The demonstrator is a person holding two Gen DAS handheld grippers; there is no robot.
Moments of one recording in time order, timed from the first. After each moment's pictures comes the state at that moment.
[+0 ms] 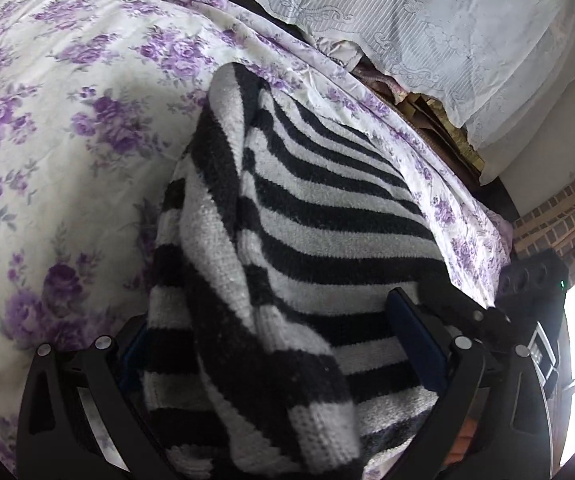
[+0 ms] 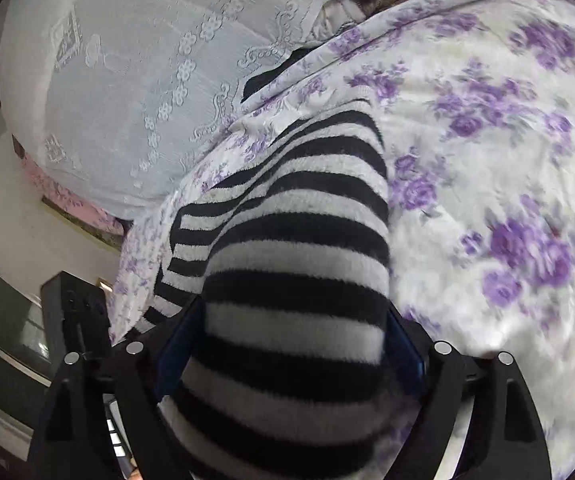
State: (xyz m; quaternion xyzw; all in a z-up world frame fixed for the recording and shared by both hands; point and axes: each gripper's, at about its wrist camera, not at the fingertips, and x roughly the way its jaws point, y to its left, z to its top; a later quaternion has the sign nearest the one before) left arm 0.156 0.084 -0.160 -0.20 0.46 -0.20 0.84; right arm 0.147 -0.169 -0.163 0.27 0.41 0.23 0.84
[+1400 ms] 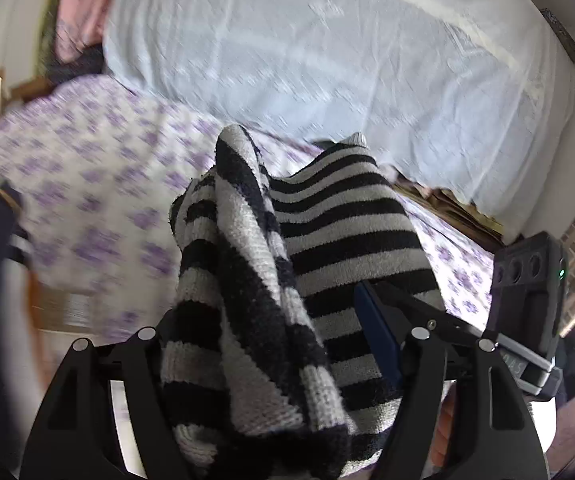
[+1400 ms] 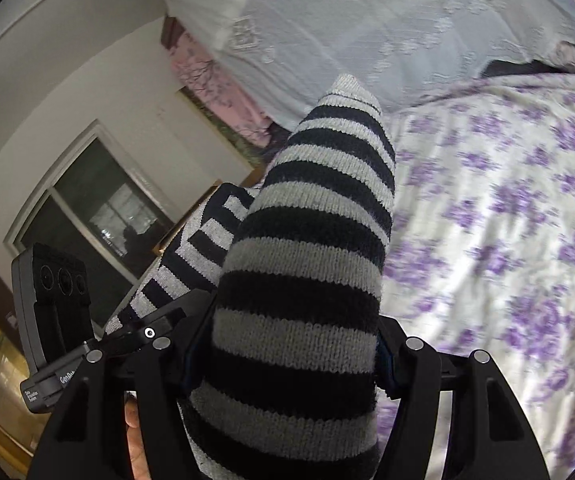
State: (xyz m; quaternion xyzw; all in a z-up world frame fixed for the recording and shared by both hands) left arm -0.159 0.216 0.021 -0.17 0.31 0.00 0.94; right arm -0.078 0.027 -0.041 0.16 0.35 0.47 0.79
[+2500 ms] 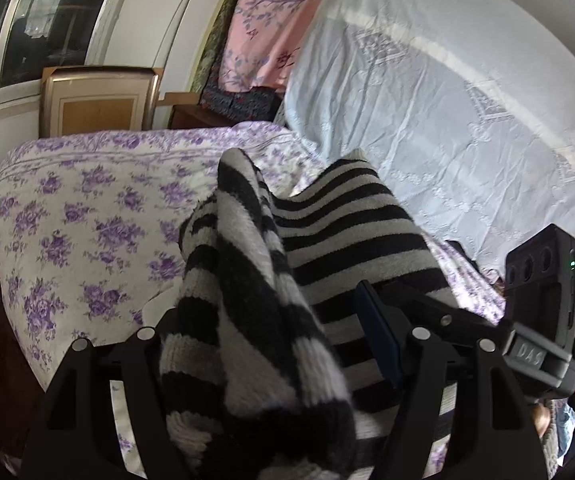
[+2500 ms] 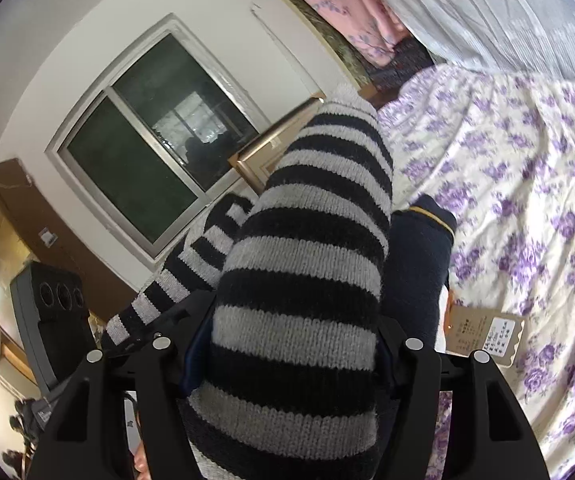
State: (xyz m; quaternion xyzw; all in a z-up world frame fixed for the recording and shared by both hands) left arm -0.329 0.439 0.029 -0.25 0.23 0.21 0.92; right arm -0.184 0.306 -0.011 0.06 0.41 0.60 0.69
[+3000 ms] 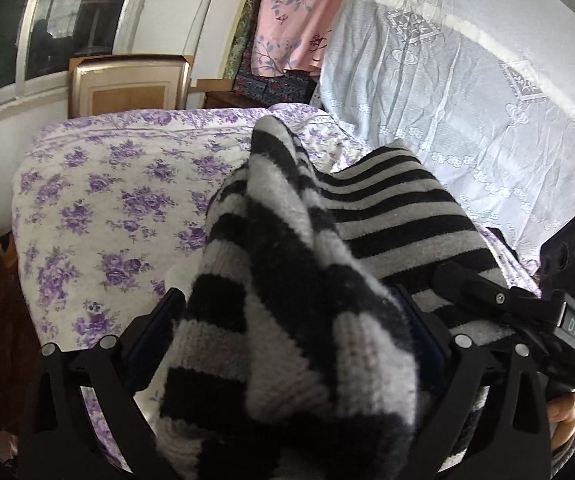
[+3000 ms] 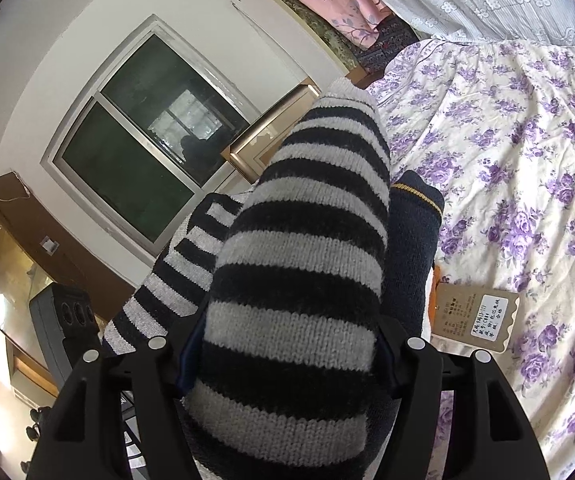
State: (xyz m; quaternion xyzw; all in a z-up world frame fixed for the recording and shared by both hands) left arm -0.322 0.429 -0.007 -0.23 0.26 0.28 0.90; right arm -0.162 0.298 -0.045 0.07 0.44 0.59 0.67
